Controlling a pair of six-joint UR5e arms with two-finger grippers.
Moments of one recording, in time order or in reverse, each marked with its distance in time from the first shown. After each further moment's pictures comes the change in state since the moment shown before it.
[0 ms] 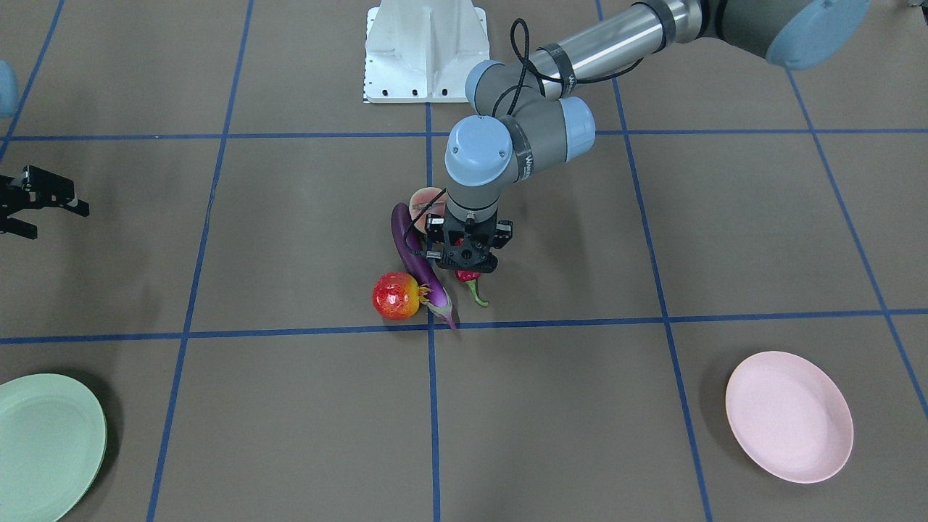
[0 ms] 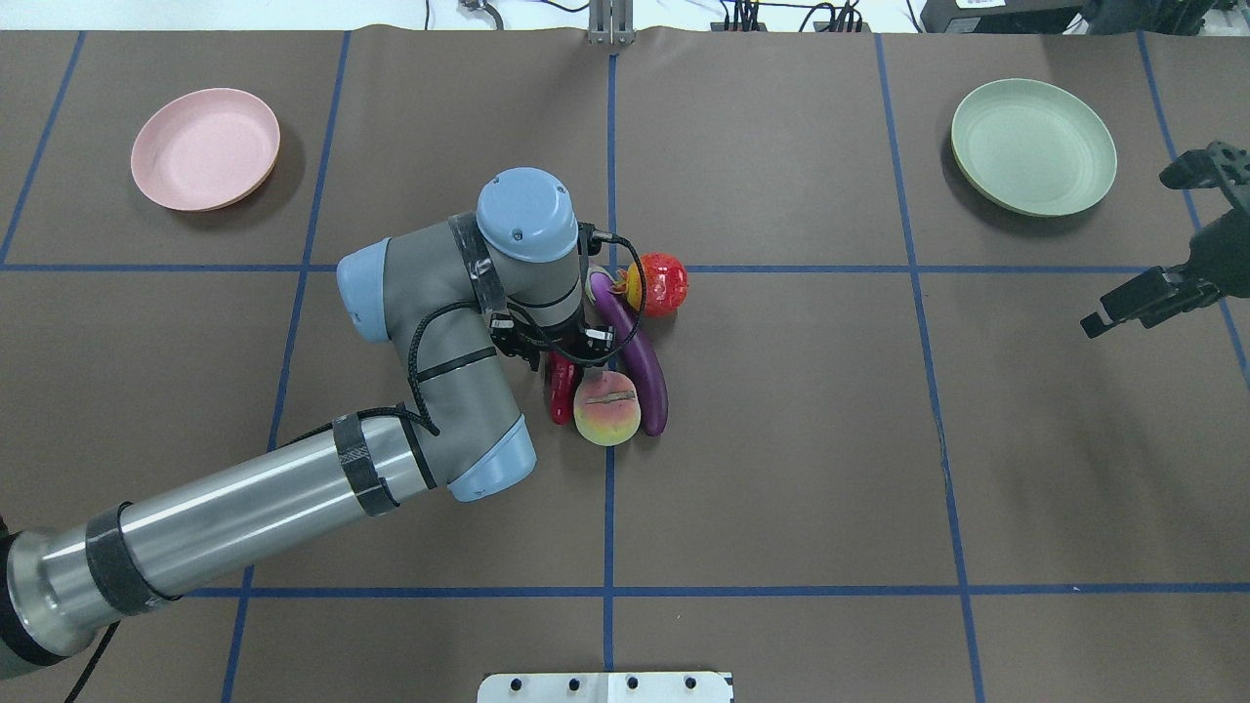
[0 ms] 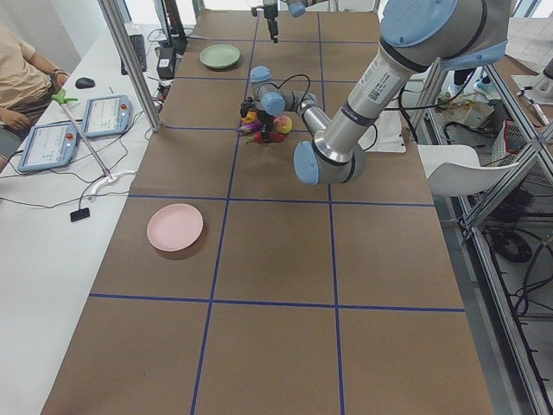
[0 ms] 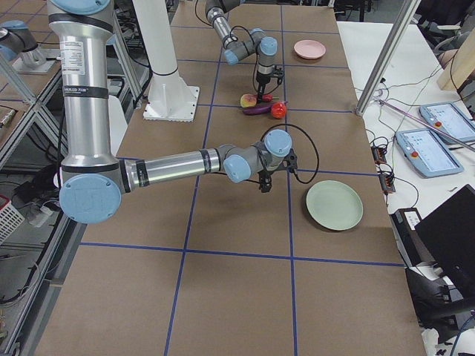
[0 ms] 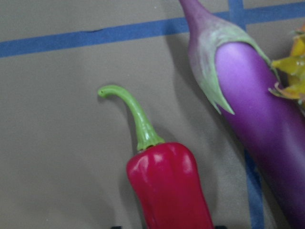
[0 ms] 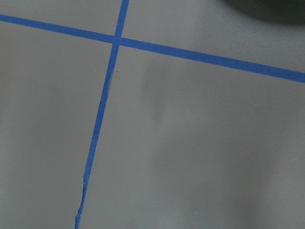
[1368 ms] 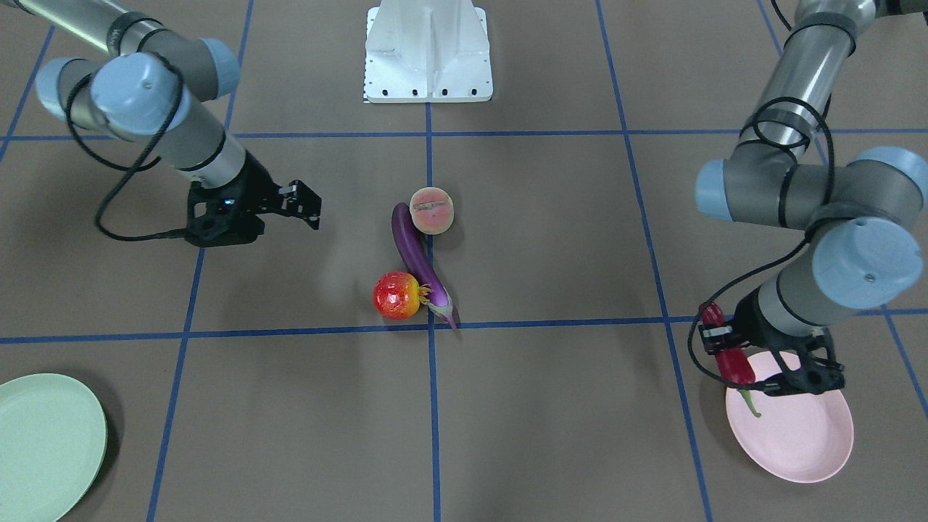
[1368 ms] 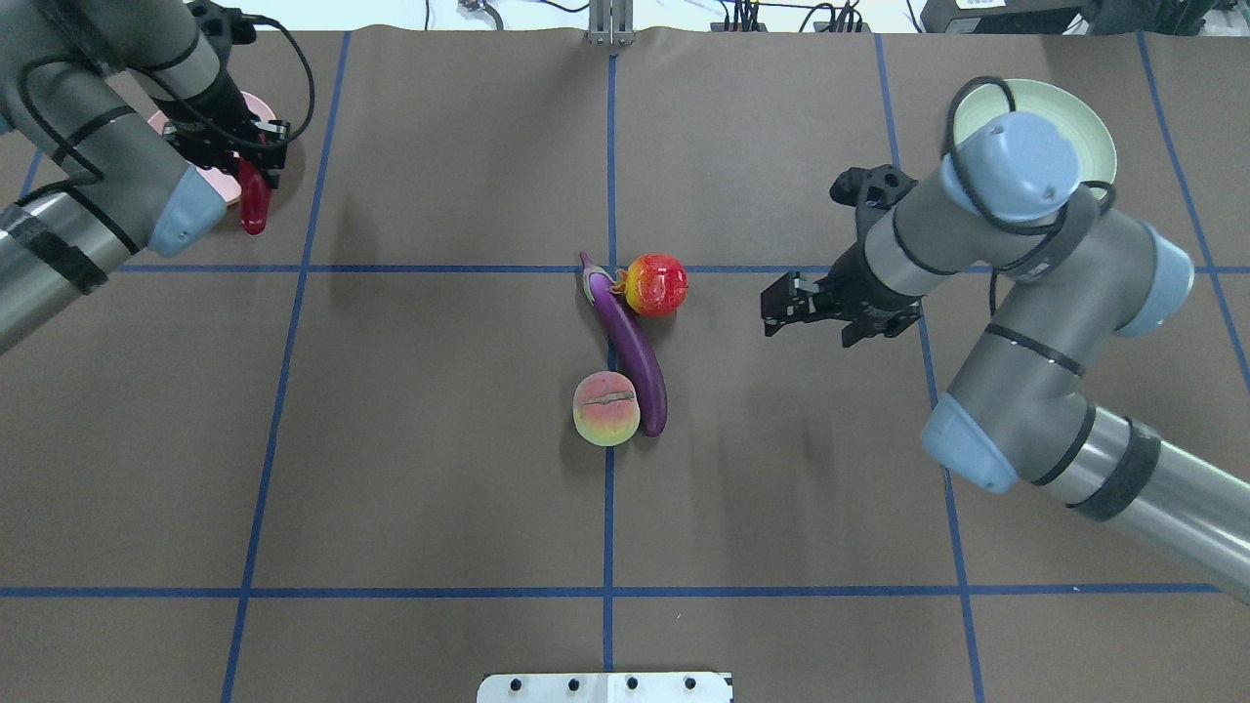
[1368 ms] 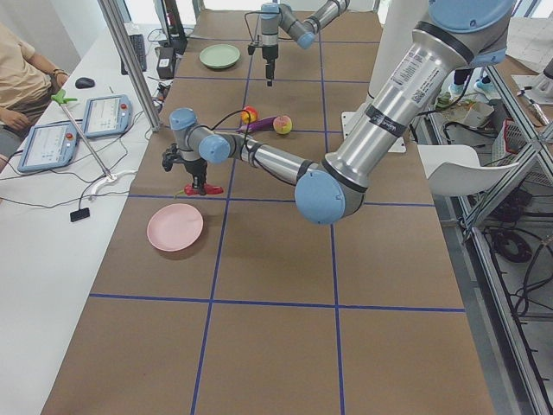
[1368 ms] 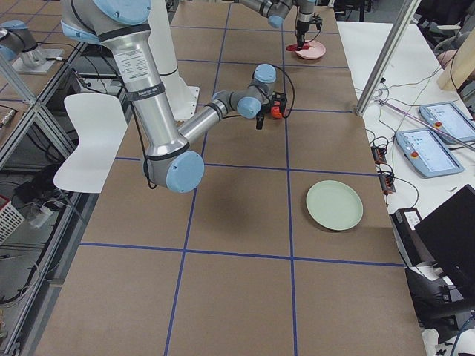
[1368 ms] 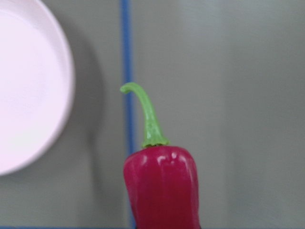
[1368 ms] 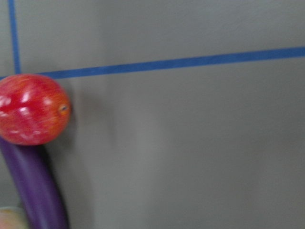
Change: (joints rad) left arm -0.533 0.229 0.143 -0.072 -0.189 0.294; right arm -0.489 0.416 0.040 0.000 -0.448 0.909
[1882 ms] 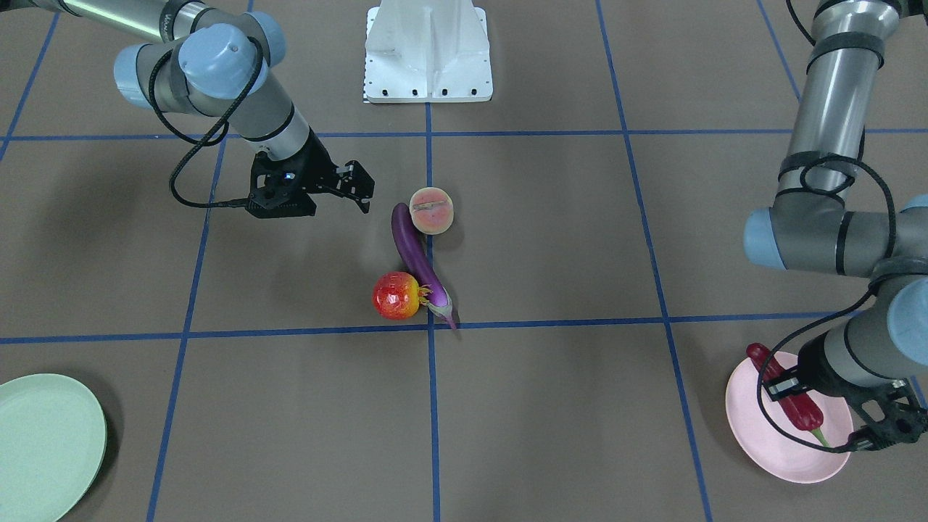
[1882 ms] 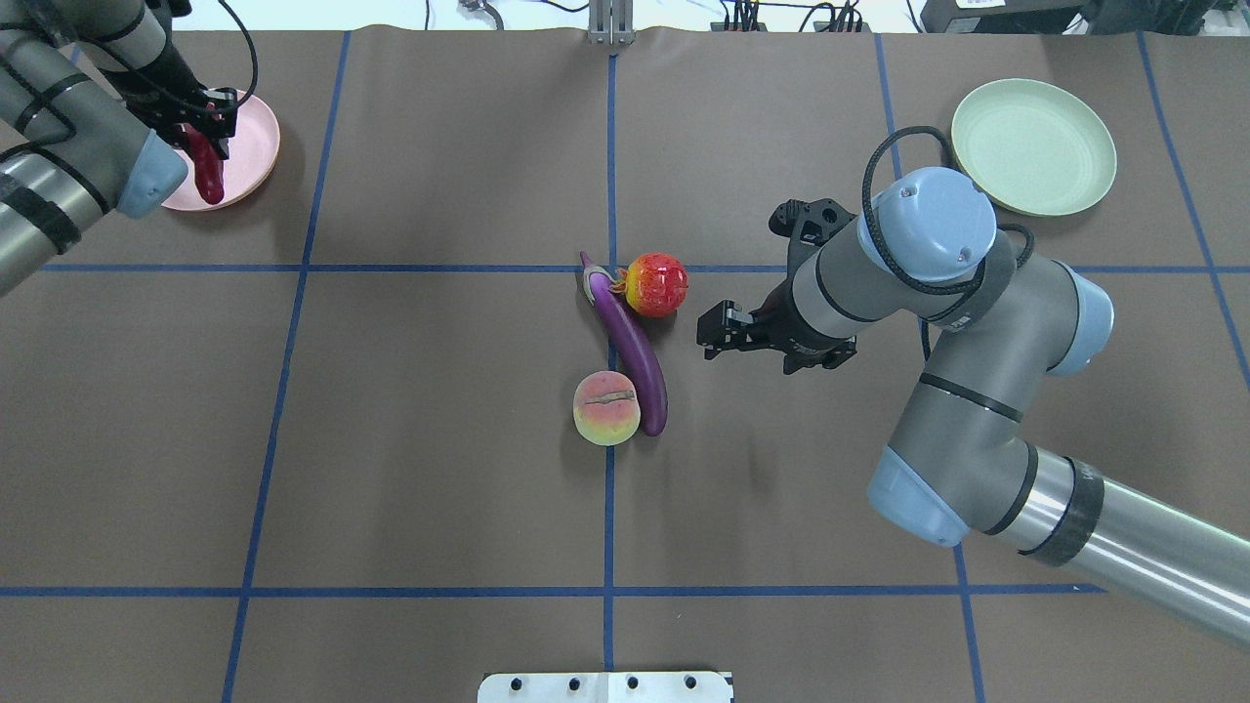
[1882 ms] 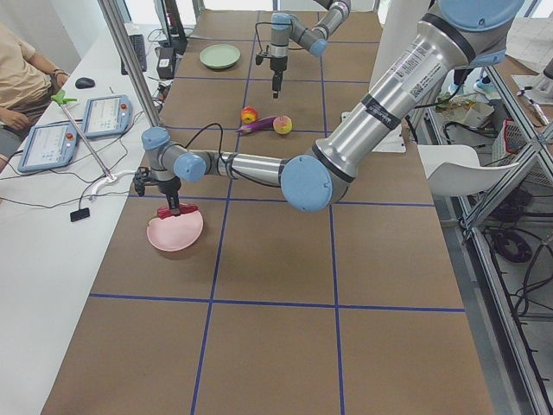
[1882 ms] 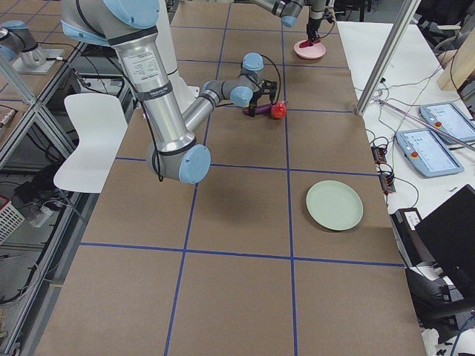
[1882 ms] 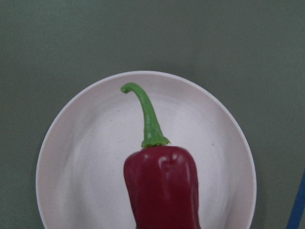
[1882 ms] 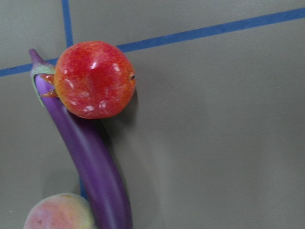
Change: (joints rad) left arm -0.057 -0.127 0.292 -0.139 0.056 -0.192; right arm -0.082 0.067 0.003 -0.004 -0.098 0.094
